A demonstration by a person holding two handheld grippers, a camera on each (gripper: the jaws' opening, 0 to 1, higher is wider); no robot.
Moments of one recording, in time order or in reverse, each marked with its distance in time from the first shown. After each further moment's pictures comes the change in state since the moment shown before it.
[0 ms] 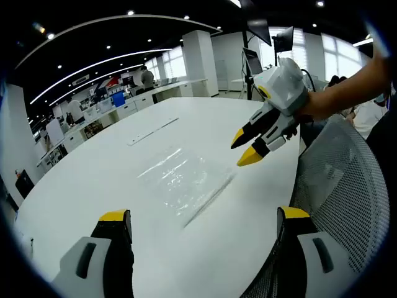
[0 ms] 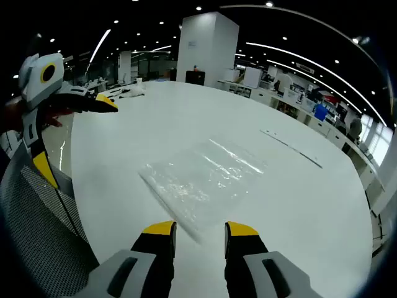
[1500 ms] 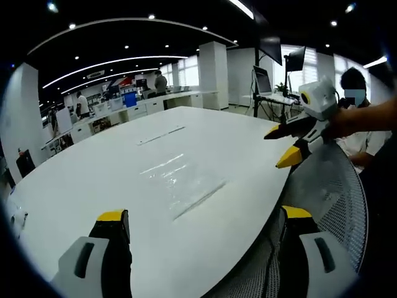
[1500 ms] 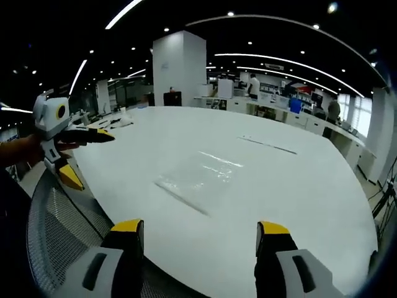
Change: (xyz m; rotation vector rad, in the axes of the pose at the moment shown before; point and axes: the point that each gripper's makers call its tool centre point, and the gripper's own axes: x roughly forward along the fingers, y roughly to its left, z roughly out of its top) left arm -0.039 -0.020 0.002 -0.116 -0.079 0.029; right arm -0.087 0.025 -0.014 0.139 -0.118 -0.060
